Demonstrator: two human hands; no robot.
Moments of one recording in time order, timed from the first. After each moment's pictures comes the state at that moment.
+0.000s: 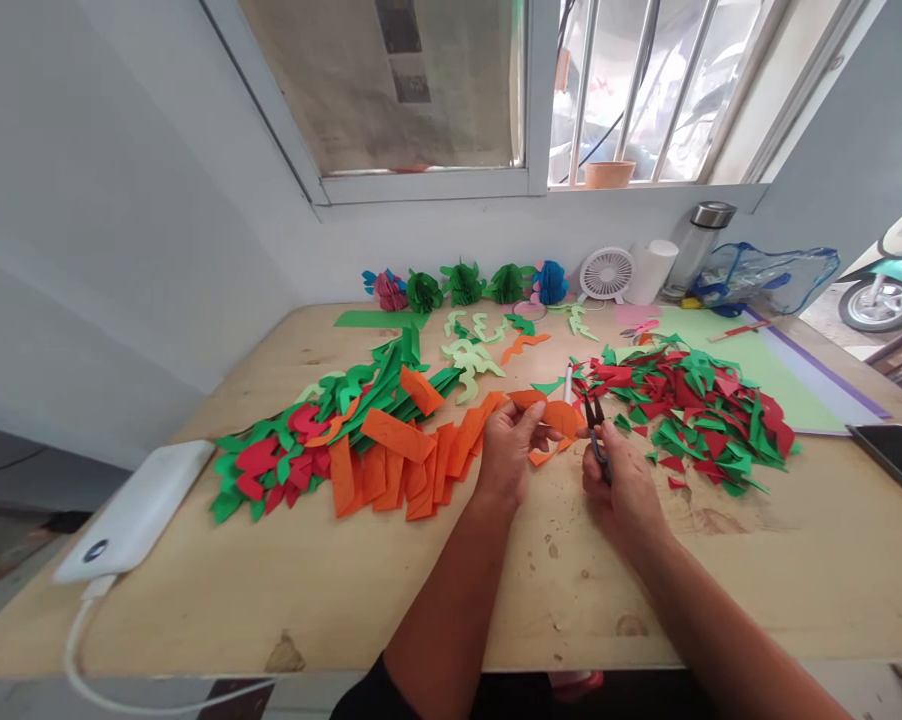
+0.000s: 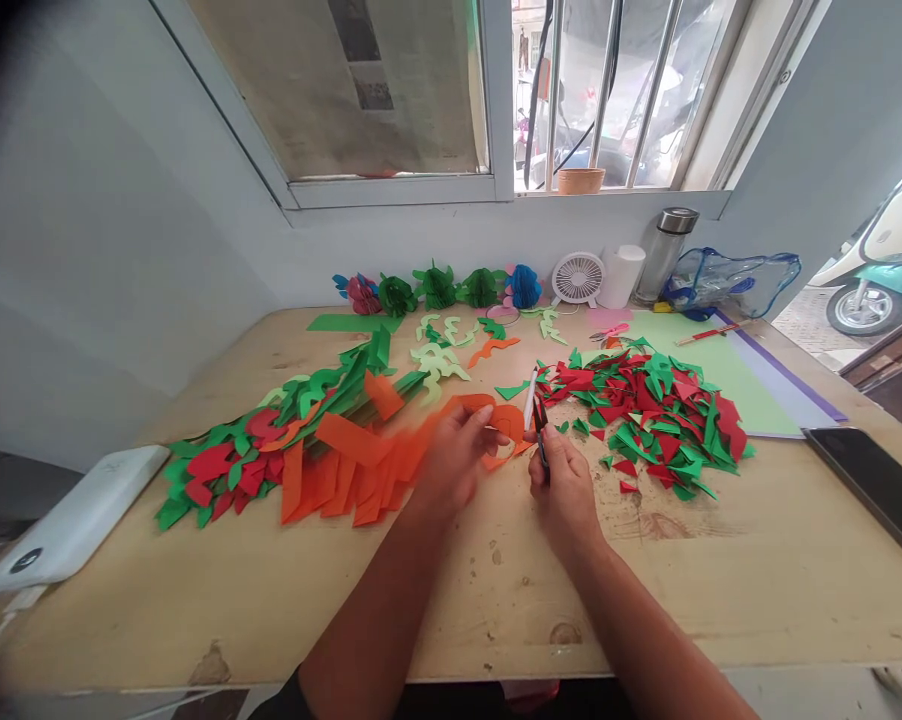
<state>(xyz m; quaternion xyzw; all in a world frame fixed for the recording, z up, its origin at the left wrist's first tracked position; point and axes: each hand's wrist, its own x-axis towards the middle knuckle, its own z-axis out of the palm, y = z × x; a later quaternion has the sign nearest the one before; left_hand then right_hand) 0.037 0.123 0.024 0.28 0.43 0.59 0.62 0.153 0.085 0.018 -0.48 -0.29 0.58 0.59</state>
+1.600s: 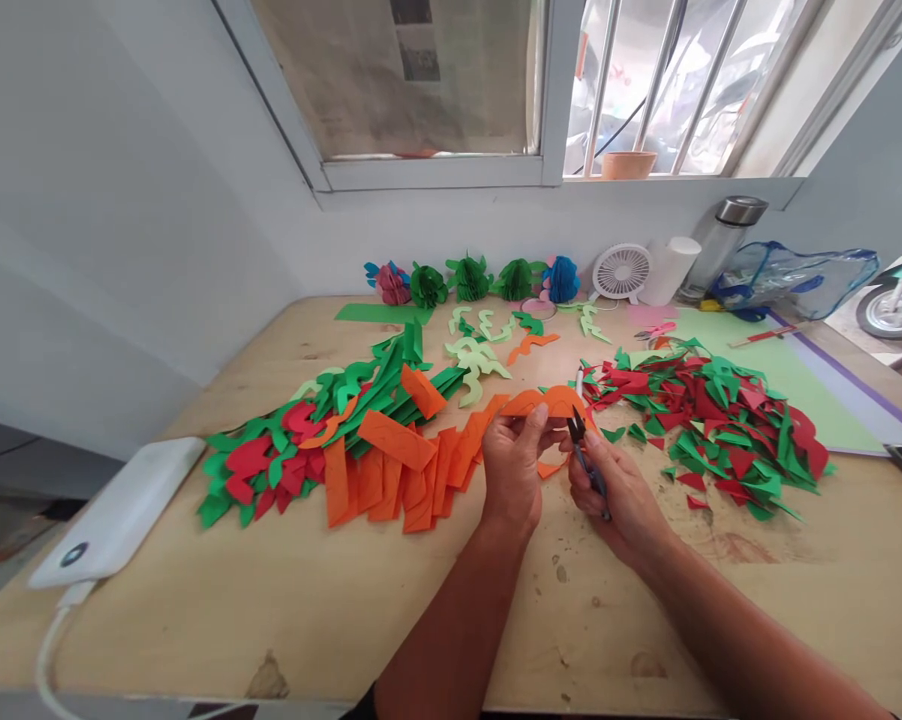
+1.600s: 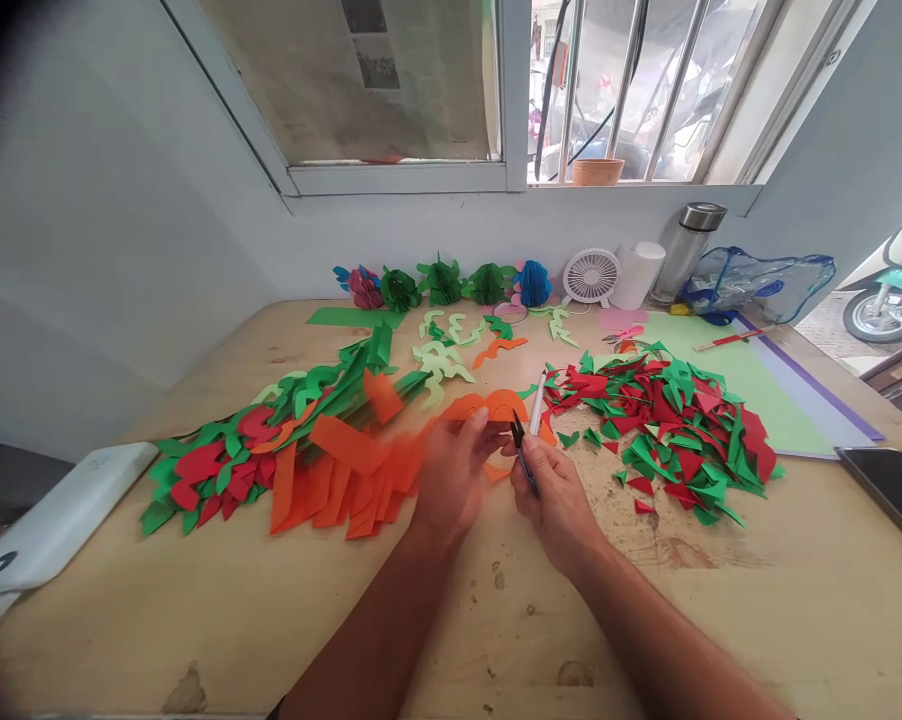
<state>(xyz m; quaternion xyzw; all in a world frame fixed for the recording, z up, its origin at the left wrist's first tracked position) 0.042 0.117 0.036 0.22 0.40 0.67 0.59 0.144 0.094 0.020 -0.43 -0.32 0.69 0.50</state>
